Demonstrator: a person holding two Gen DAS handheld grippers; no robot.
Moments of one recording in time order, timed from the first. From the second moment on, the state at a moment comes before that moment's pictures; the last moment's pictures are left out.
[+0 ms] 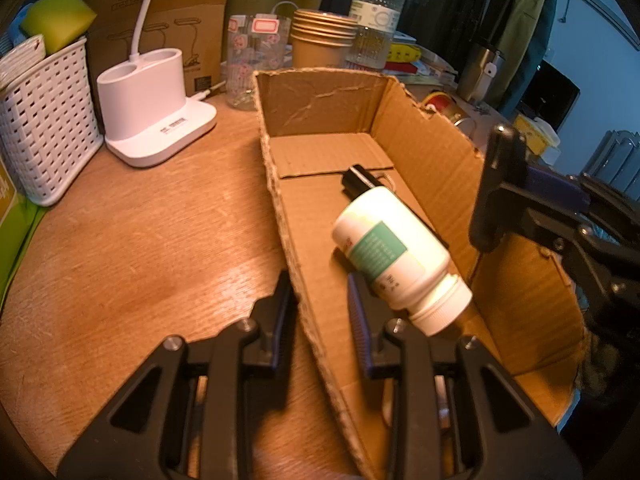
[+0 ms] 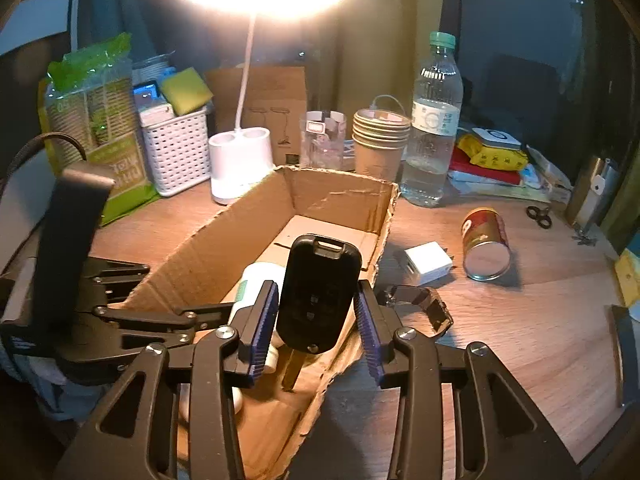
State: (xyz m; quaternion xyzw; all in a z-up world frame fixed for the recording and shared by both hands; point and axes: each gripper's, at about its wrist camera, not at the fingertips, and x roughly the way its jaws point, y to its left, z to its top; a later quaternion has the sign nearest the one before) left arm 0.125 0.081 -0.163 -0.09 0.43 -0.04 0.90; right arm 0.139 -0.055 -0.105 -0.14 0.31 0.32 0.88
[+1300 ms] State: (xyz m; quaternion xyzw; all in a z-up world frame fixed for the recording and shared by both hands) left arm 0.124 0.079 -0.161 -0.09 0.43 -0.04 0.90; right arm 0.199 -0.130 -0.102 -0.07 0.32 0.21 0.92
